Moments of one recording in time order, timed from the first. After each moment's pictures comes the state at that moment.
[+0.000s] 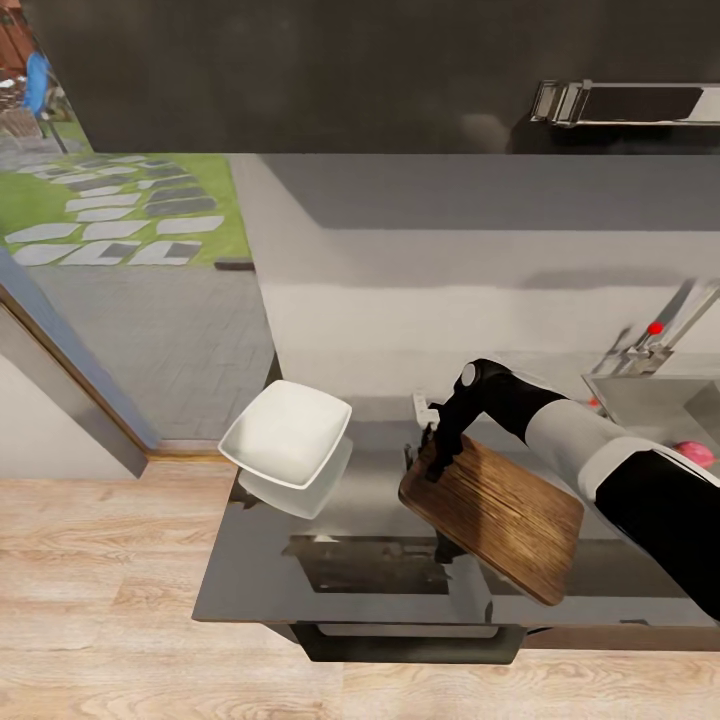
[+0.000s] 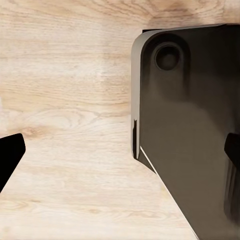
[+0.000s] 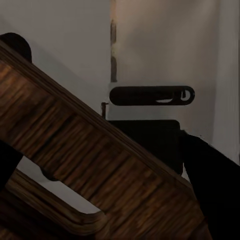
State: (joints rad) left arm 0.00 0.09 0.01 -0.17 0.02 -0.38 0.00; right arm -1.41 -0.07 0.94 -0.34 0.35 0.09 1.15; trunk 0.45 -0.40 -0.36
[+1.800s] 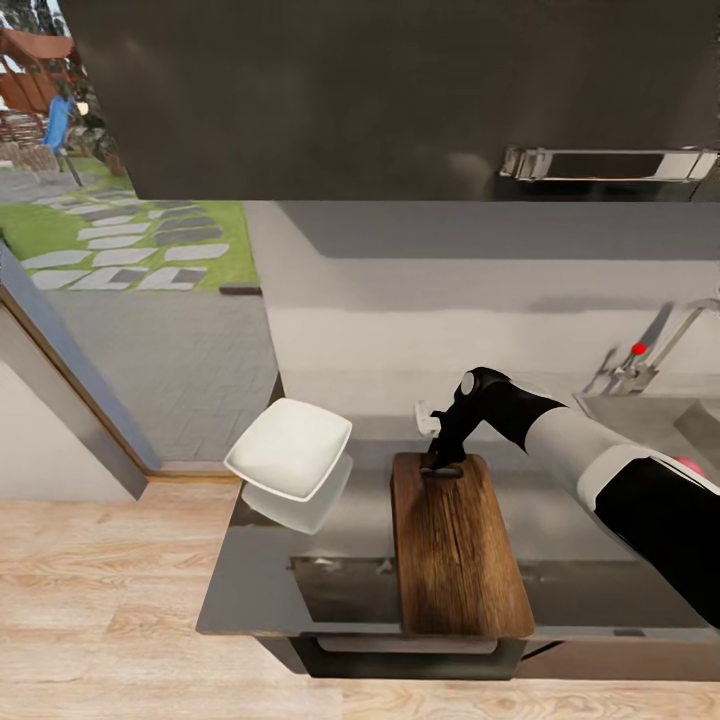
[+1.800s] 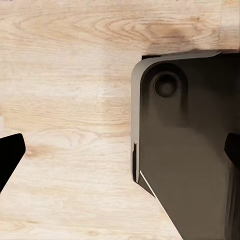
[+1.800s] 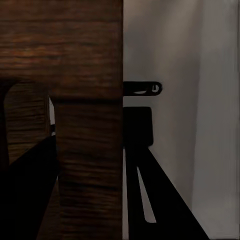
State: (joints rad) left arm 0.00 0.09 0.01 -0.17 0.02 -0.38 0.00; right arm -1.38 -0.07 0.95 -0.34 0.37 0.11 1.14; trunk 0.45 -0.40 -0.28
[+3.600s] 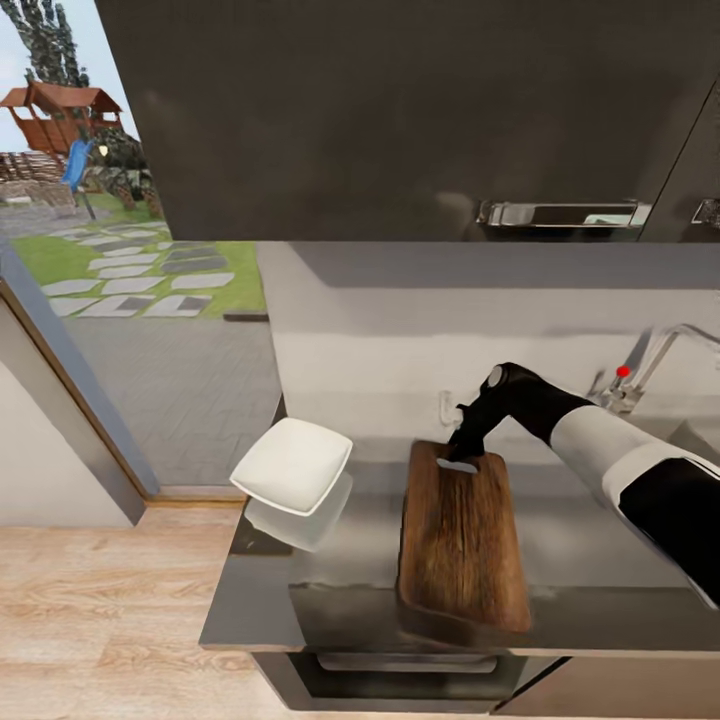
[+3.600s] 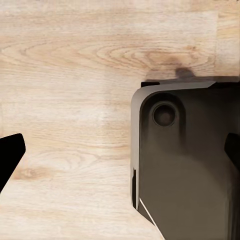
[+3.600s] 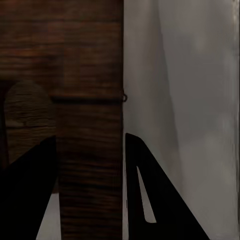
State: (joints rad) left arm 0.00 0.09 0.01 -0.17 0.02 -0.38 0.00; right arm -1.38 -0.15 0.85 -0.34 0.37 0.17 1.13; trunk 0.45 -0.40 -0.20
